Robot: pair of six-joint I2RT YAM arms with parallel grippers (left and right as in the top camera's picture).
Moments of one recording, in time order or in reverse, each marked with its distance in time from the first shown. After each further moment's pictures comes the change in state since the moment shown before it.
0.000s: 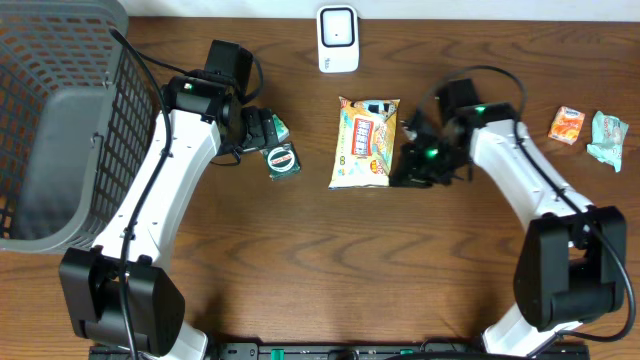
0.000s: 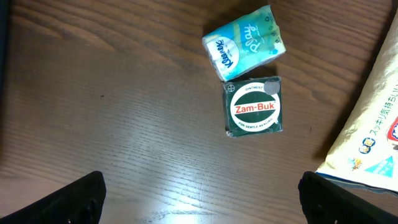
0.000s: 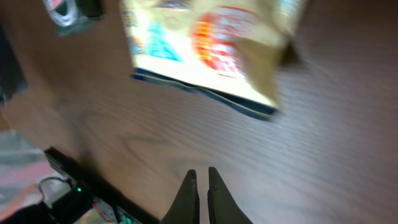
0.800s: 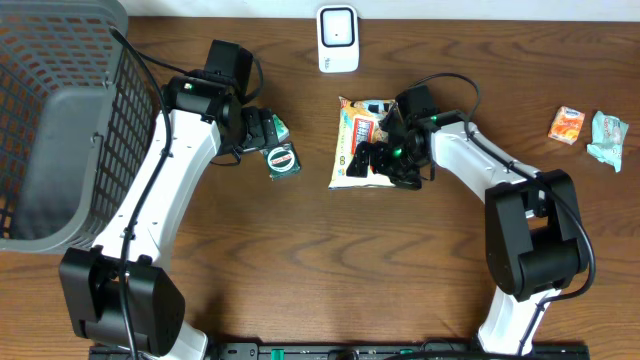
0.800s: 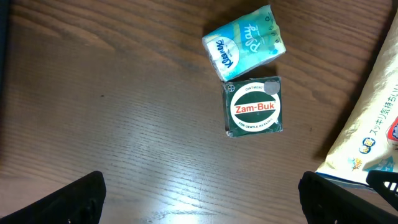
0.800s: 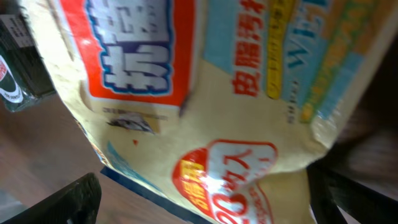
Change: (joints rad) left arm 0.000 0.000 0.000 0.000 0.000 0.000; right arm 0.093 0.175 -0.014 0.270 0.097 0.247
